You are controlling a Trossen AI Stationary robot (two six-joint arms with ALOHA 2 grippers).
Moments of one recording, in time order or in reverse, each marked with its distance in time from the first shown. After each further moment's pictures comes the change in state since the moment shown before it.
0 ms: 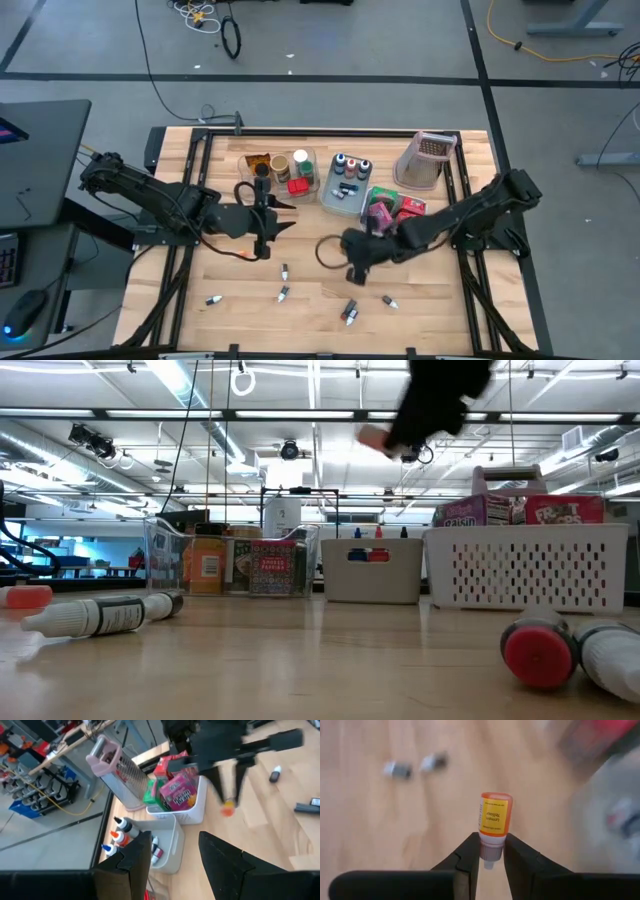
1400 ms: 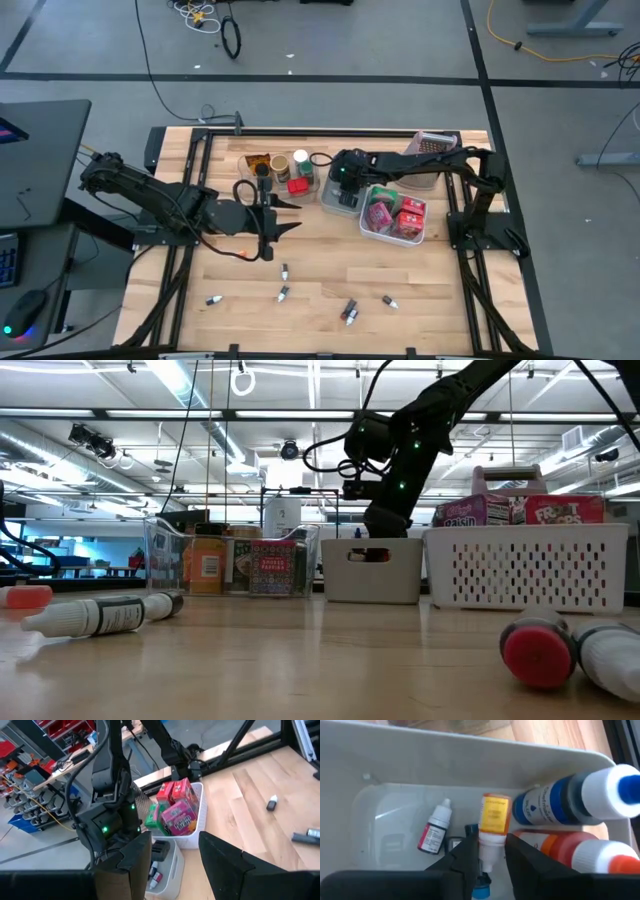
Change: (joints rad) left arm 0.000 0.000 0.000 0.135 0.012 0.036; right arm -0.655 0.179 -0.069 0.139 -0.174 -0.642
